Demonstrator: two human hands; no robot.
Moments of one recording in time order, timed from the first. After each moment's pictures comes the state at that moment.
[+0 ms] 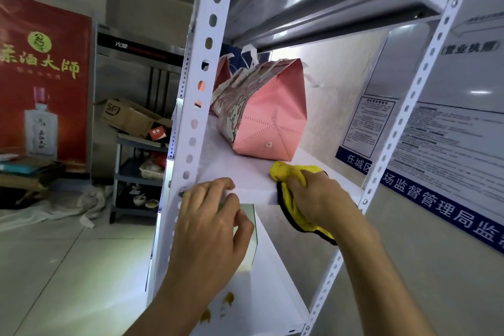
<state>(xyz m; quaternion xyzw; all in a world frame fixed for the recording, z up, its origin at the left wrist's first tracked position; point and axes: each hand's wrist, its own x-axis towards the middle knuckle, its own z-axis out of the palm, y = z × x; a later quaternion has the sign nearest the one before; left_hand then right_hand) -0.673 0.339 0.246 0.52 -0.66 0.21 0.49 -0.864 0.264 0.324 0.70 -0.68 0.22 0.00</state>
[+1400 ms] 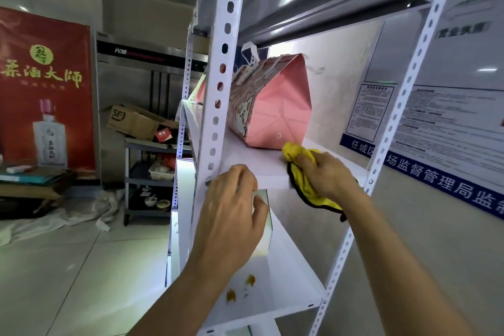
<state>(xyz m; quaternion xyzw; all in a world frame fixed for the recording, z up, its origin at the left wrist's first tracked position) -0.659 0.358 0.260 0.51 -0.71 0.13 0.47 -0.858 0.265 0.329 0.70 -0.66 0.27 -0.01</state>
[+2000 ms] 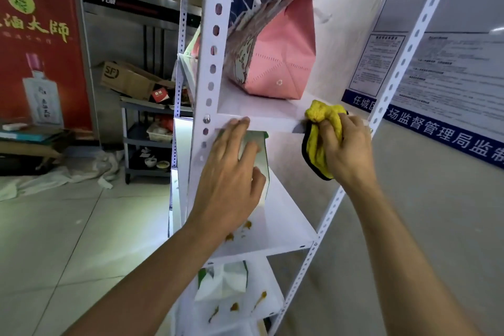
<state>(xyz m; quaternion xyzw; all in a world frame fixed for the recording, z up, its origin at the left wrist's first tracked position) -0.665 0.365 0.213 0.50 -0.74 0.14 0.43 -0.883 0.306 0.269 0.66 -0.56 0.50 0.06</state>
